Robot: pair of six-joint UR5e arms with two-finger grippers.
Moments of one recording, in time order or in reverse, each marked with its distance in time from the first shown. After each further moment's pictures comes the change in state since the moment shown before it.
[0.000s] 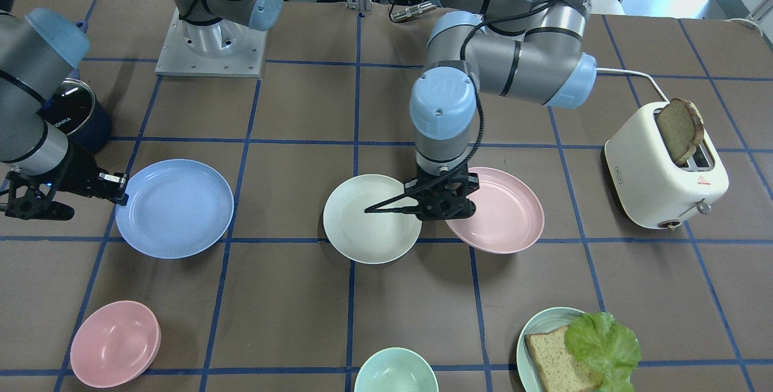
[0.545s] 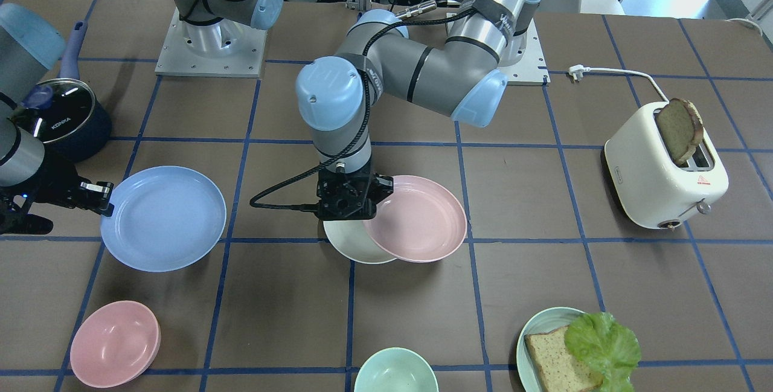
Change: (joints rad) left arm -0.200 -0.172 0.259 -0.086 -0.040 -0.164; right arm 0.044 0.032 -0.125 0.096 0.012 0.011
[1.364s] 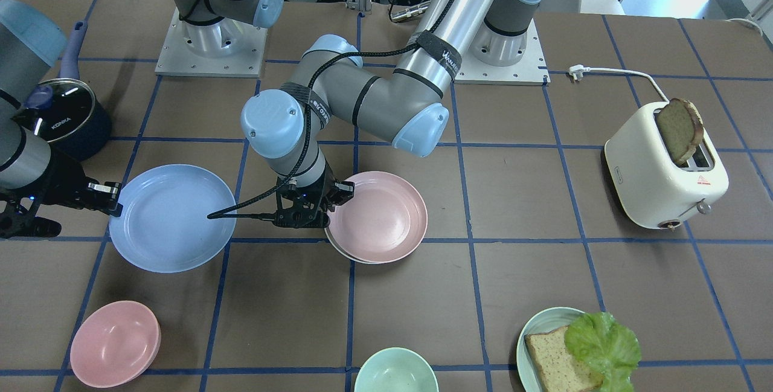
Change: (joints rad) left arm -0.047 -0.089 0.049 -0.059 -0.027 -0.014; right arm 0.018 0.000 -0.020 0.035 0.005 0.033
